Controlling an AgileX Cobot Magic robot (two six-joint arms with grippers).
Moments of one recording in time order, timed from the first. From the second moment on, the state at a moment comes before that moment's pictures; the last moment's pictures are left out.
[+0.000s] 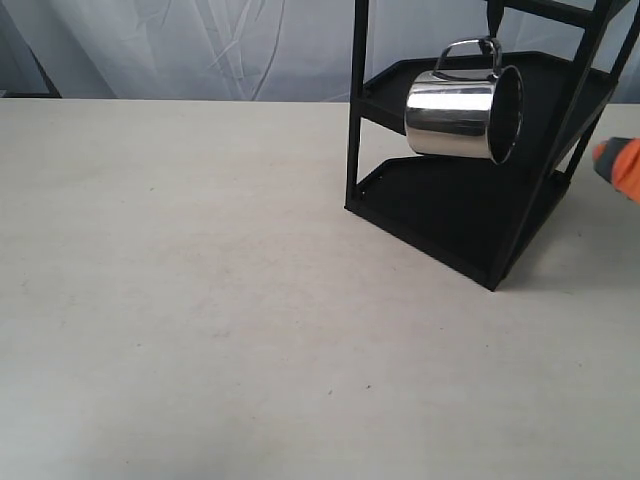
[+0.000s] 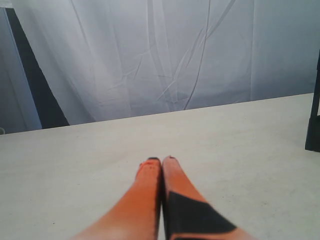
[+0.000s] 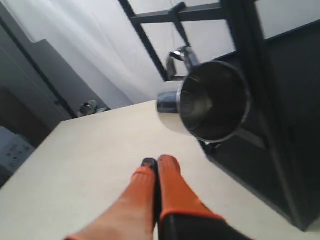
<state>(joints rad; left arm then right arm) -0.17 0.00 0.00 0.07 0.13 -0.01 0.45 0.51 -0.42 0.19 0.21 0.32</state>
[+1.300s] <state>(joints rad) -0.17 0.00 0.00 0.07 0.13 -0.01 -0.05 0.01 0.00 0.15 0.32 0.31</state>
